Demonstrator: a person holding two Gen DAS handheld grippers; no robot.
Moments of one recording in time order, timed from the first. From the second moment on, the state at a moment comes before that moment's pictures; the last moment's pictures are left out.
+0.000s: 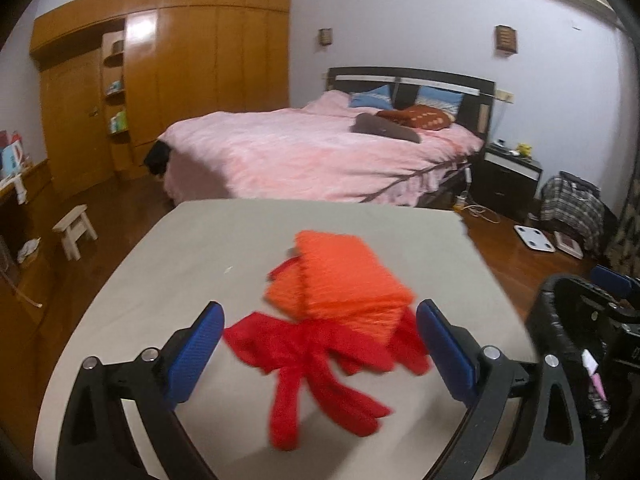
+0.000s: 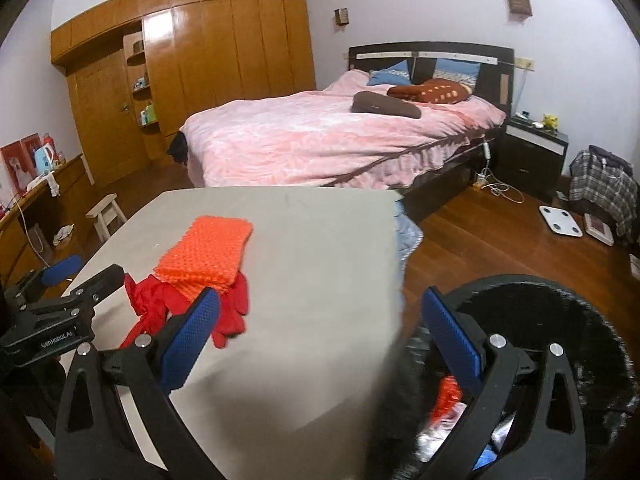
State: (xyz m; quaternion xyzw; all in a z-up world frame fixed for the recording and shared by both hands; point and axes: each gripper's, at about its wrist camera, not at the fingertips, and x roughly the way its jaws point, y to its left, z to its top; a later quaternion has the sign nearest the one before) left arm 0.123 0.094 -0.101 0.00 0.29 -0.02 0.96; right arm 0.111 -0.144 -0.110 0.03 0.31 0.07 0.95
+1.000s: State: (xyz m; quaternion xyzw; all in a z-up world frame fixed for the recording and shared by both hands) left arm 0.180 0.134 -0.180 -0.05 0.42 -0.01 0.91; right arm 0.158 -0.092 -0.161 0.01 0.35 0.09 0.93
